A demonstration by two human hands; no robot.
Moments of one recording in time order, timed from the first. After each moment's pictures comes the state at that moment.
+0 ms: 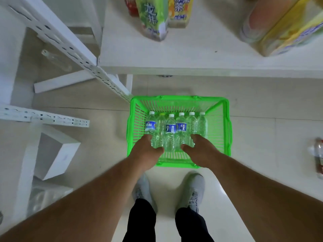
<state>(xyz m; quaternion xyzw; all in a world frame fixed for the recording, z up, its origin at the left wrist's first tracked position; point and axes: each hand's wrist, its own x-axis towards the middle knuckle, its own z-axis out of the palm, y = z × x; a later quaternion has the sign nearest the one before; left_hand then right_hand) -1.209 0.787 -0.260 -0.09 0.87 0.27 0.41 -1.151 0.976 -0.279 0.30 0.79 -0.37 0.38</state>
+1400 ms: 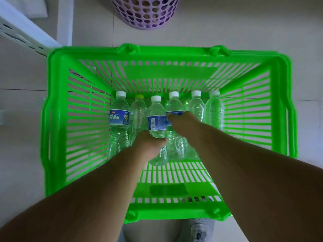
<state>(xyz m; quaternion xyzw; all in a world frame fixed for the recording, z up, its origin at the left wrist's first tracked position) -1.225 0.850 -0.586 -0.21 0.79 0.34 0.47 -1.231 0.991 -0.590 0.44 0.71 -0.45 0.32</state>
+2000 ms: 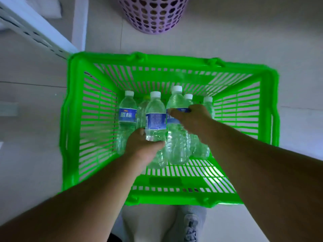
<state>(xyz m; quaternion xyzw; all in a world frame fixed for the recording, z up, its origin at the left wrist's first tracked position) -1.215 0.834 -0.531 -0.23 0.81 0.36 0.39 -1.232 1.013 -0.544 0.41 0.76 -0.42 0.28</state>
